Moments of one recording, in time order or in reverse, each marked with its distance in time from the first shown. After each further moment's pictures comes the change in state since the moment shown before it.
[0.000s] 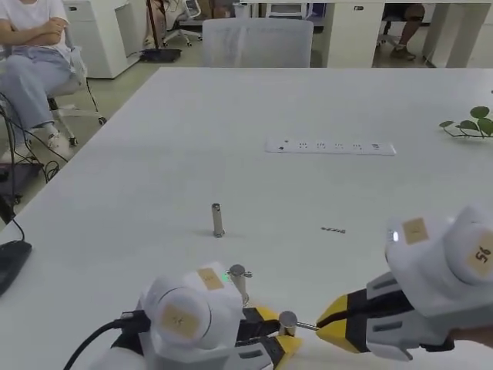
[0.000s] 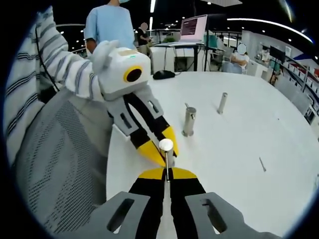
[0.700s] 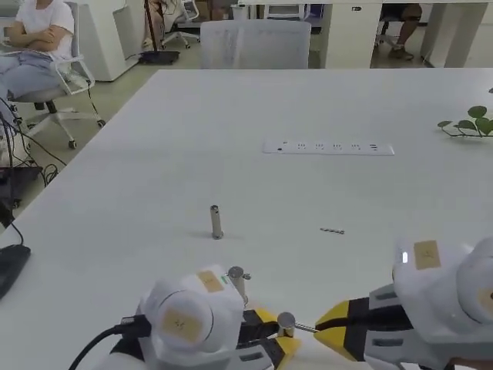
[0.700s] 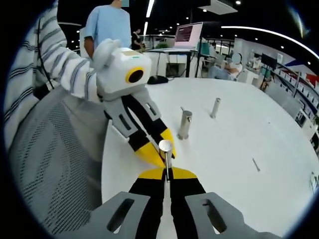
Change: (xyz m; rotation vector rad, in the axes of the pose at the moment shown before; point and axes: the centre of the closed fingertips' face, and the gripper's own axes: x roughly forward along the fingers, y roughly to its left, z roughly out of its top) left arm -0.001 0.000 0.000 -0.007 0.010 0.027; right arm 0.001 0.000 0.001 -0.022 -0.051 -0.098
